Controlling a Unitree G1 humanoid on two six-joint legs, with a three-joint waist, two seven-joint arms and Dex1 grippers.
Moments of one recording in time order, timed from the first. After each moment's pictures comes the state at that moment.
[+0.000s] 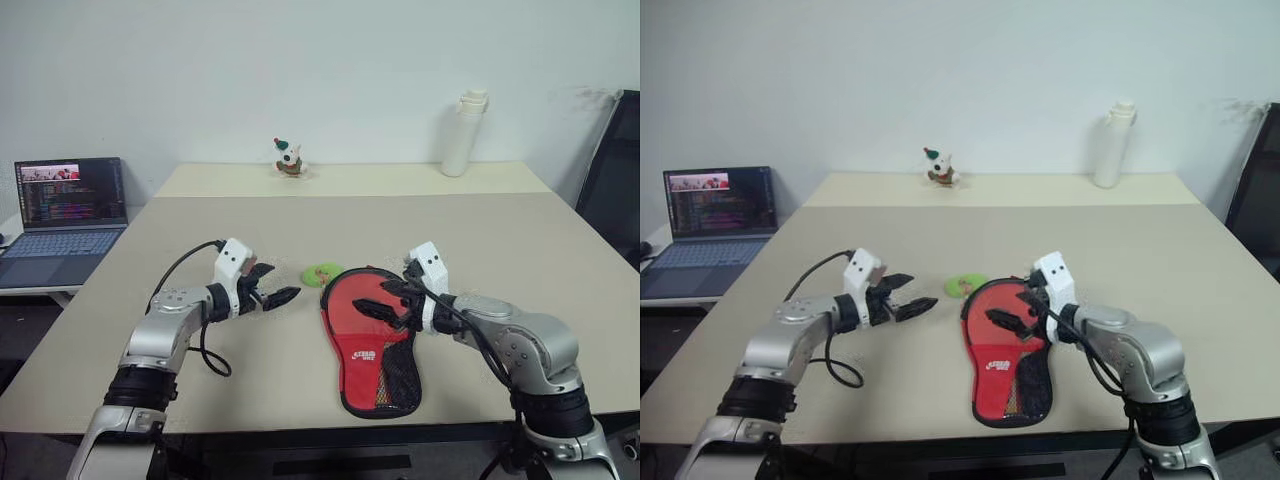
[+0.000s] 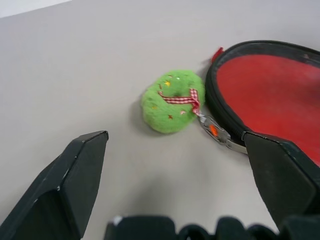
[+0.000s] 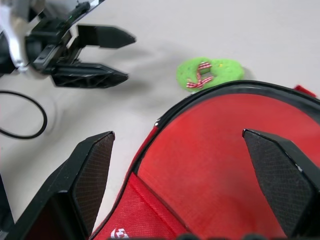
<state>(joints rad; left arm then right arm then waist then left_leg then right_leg) -0.60 0.58 0.01 0.31 -0.29 0.40 -0.84 -0.55 -0.33 0.05 -0.34 0.54 1.12 0.44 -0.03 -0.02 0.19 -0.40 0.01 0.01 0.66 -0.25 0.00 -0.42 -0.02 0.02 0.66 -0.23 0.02</state>
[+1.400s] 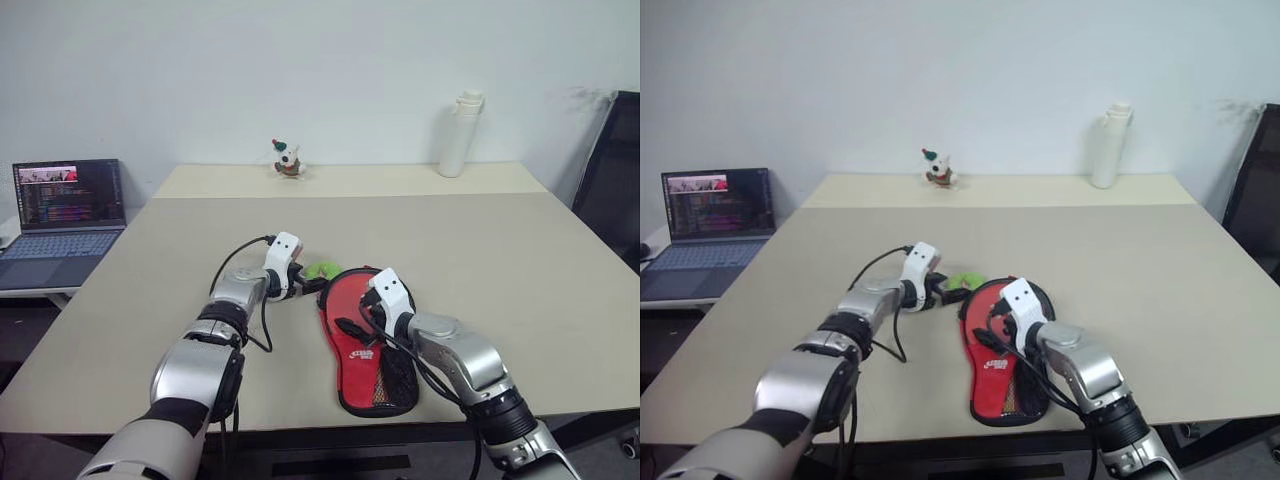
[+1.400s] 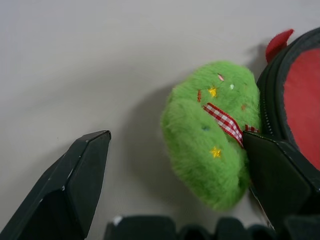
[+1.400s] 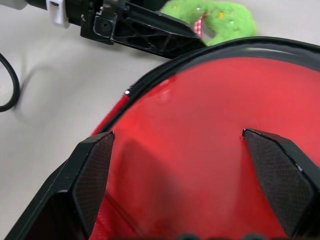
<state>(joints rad) -1.11 0.32 -0.03 1.27 -0.02 0.15 -0.75 -0.53 -0.19 0.26 -0.03 0.22 0.77 0.43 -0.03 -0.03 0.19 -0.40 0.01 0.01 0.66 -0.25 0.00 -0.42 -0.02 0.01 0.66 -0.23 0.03</state>
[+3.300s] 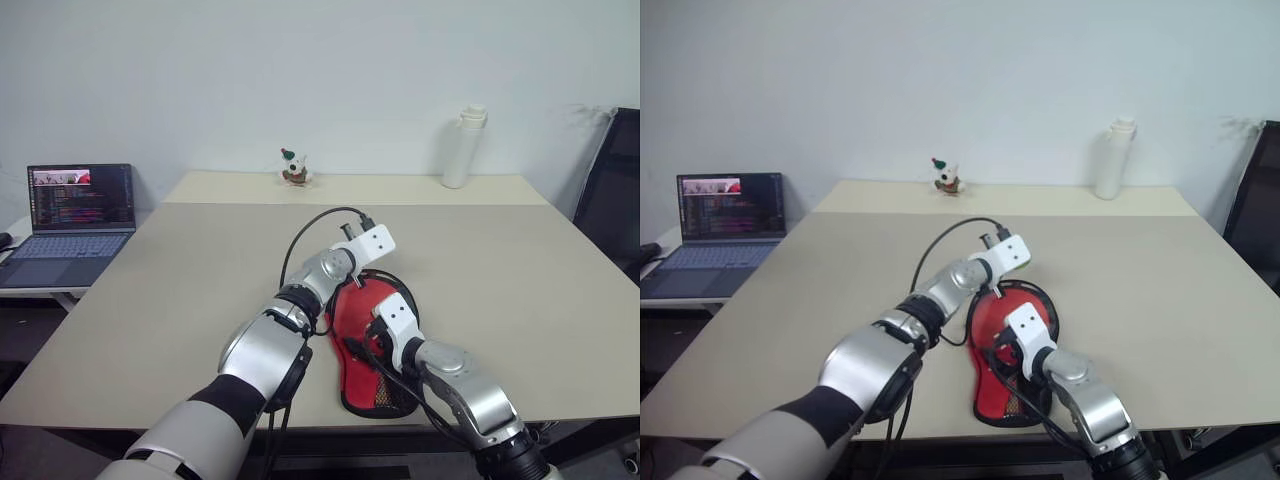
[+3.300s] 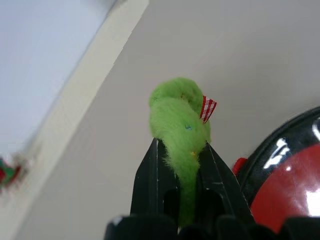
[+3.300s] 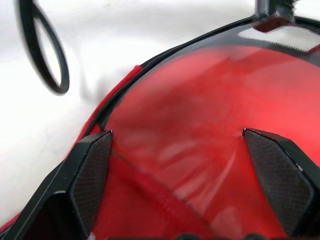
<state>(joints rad) -1.32 -0.01 -0.29 1.41 0.48 -0.19 -0.26 -0.29 -0.19 0.31 -0.16 0.06 0.65 0.40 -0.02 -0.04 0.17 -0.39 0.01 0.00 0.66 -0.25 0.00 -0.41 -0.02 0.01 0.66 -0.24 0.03</state>
